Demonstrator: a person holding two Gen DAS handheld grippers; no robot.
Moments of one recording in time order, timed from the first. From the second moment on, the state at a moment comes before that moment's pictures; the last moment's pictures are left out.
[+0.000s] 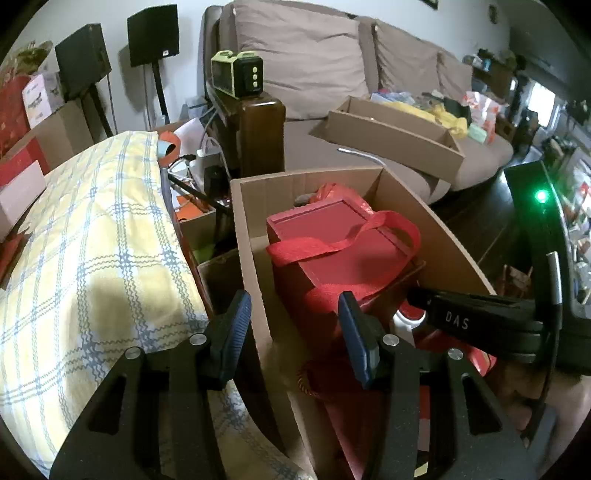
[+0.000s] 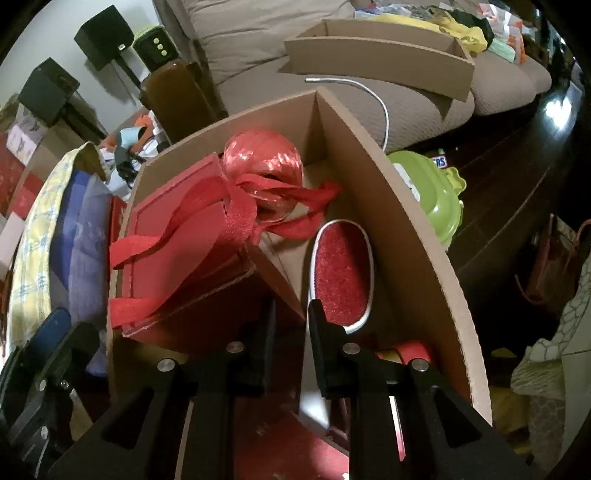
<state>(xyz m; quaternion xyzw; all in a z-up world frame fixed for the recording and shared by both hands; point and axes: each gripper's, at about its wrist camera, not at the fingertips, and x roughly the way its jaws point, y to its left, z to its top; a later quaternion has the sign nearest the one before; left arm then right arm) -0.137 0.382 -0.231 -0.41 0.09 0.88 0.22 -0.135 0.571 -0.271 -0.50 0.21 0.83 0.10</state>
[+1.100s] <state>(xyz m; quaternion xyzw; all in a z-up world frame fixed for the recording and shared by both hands) -0.126 0.362 -0.192 -0.37 0.00 0.88 0.30 -0.110 0.583 -0.259 -0.46 0.23 0.85 0.08</state>
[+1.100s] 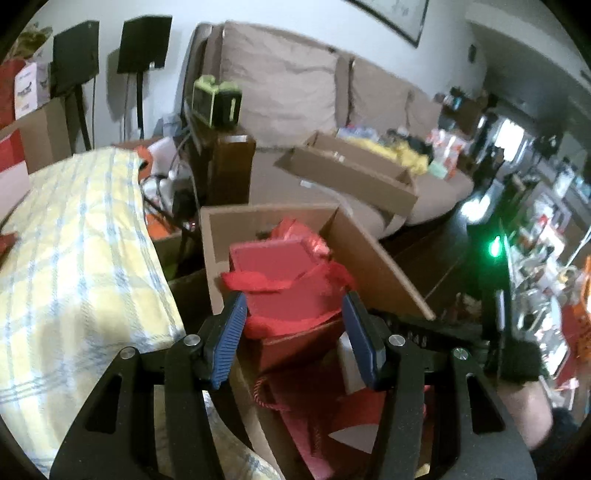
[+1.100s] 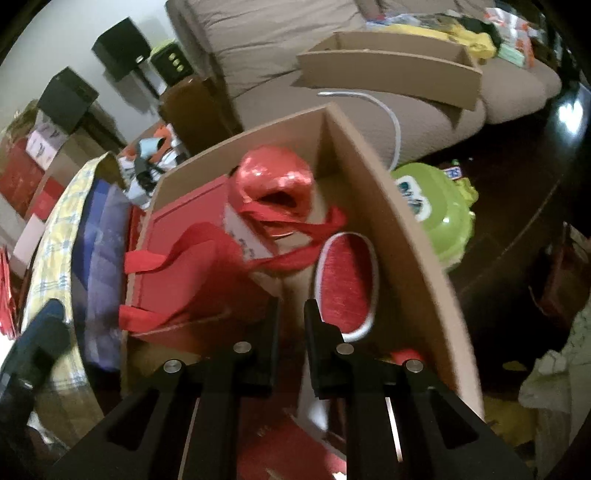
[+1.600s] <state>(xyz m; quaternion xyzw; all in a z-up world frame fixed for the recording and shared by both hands) -0.130 0.197 -0.037 -0.22 -0.11 0.95 0.20 -0.100 0.545 -0.155 -0.41 0.21 0.89 0.05</state>
